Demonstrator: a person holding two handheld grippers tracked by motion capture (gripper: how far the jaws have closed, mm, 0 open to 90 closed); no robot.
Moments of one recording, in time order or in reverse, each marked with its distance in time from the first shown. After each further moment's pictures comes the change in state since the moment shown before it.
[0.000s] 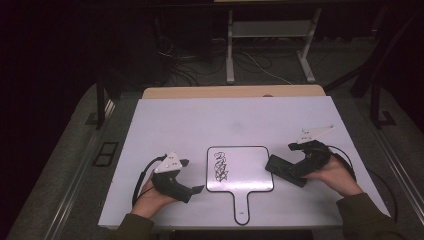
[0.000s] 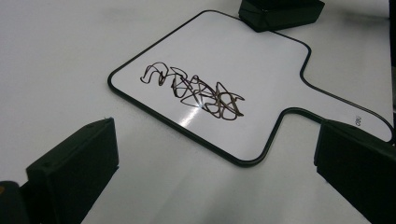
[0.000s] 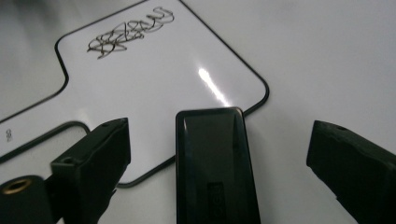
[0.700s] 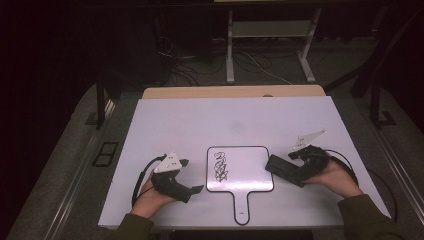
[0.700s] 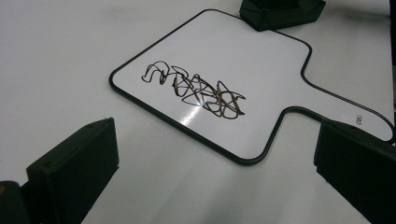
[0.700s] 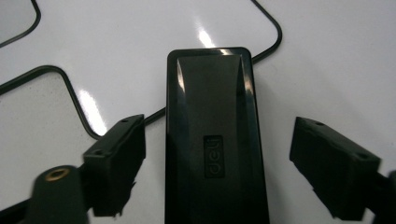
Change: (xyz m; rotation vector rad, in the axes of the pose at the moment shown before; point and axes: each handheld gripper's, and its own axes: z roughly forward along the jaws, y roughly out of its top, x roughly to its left) left arm 0.001 0.000 -0.001 0.009 0.002 0.004; right arm -0.003 -0.014 0.013 0.148 -0.002 -0.029
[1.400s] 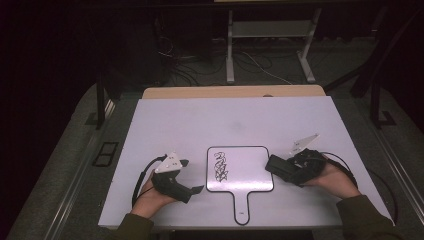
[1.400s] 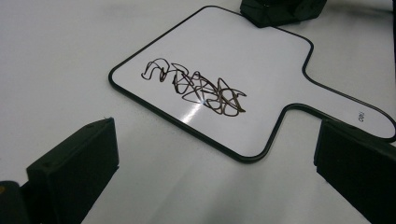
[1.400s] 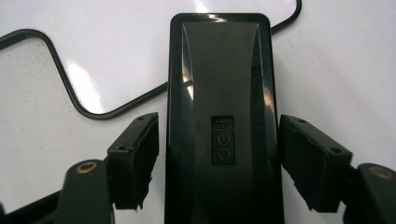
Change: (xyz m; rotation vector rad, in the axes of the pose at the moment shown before) left arm 0.000 0.000 0.002 0.002 0.002 -0.002; right arm 0.004 -0.003 0.010 0.086 -0.016 -0.028
